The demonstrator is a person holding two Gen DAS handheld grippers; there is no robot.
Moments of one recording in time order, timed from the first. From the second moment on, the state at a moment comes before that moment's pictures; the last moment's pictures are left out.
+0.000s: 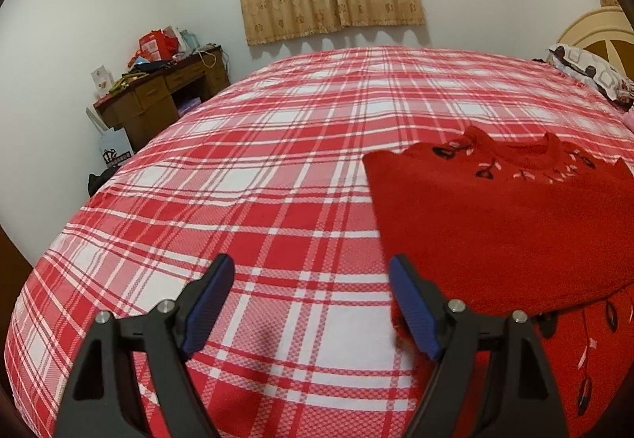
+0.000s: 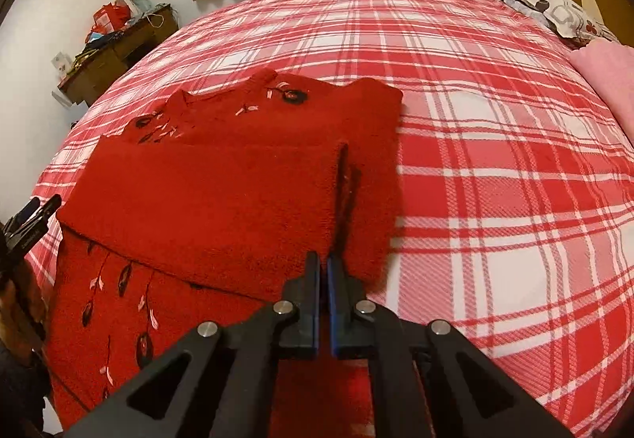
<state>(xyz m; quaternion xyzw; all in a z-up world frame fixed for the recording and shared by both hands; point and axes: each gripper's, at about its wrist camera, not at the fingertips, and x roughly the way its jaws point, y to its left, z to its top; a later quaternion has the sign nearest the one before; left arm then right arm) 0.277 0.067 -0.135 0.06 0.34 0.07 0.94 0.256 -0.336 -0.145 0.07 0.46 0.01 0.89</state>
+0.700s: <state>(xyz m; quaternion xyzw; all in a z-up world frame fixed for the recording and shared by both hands) 0.278 0.059 -0.146 0.05 0.37 0.05 0.93 0.267 -0.302 -0.151 0.08 0.46 0.08 0.88</state>
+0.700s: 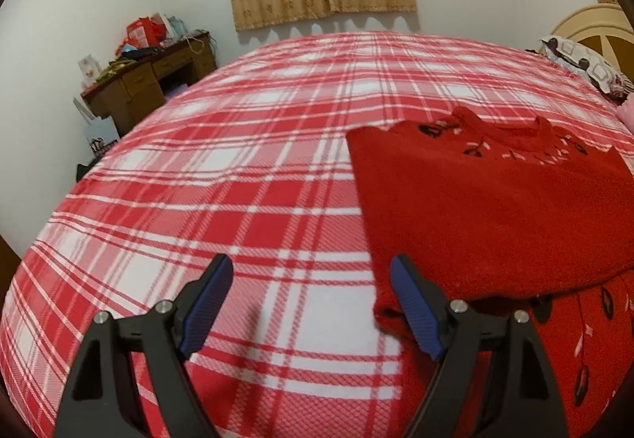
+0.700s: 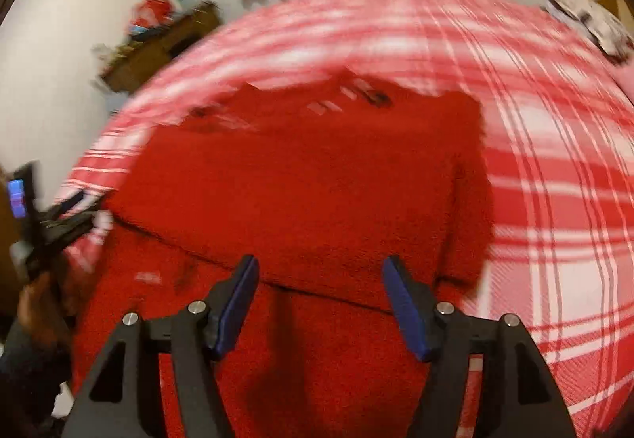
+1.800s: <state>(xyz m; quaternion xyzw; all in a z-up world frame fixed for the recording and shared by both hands) 0.183 0.039 -0.137 0.03 0.37 -0.03 0.93 0.169 -0.292 -0.126 0.09 0.37 0.06 0.92</state>
